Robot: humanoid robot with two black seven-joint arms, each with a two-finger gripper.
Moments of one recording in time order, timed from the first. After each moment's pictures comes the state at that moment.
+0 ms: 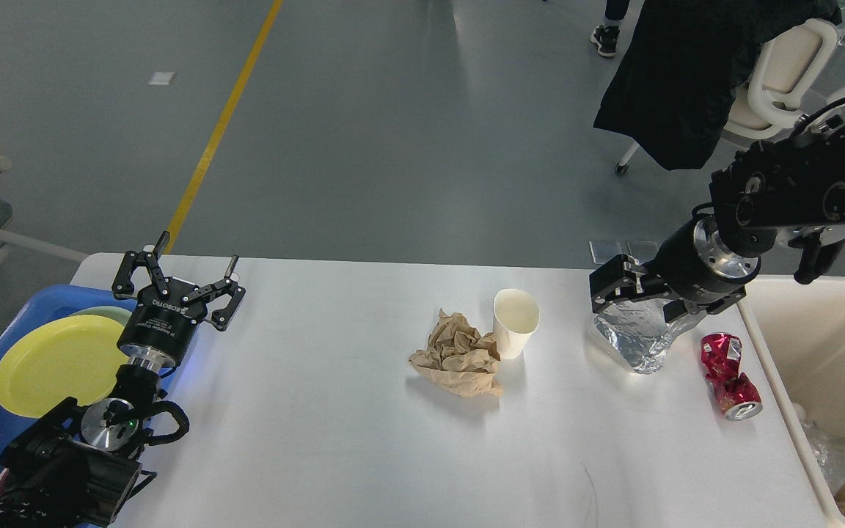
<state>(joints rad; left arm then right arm) -0.53 0.16 -1.08 -0.38 -0.29 -0.84 -0.07 2.05 -0.24 -1.31 1.51 -0.13 0.45 0.12</state>
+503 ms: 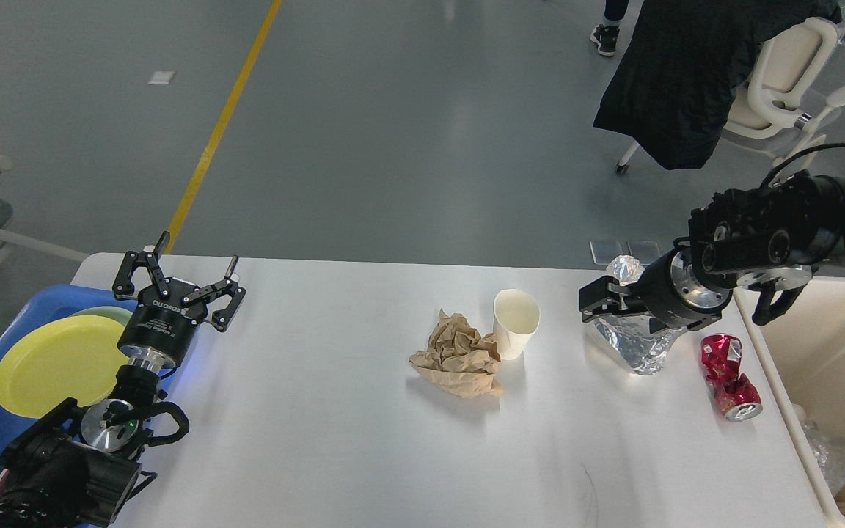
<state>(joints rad) -0.53 0.16 -1.08 -0.38 -0.29 -0.84 -0.07 1.80 -0.23 -1.31 1.27 -0.03 0.28 0.11</state>
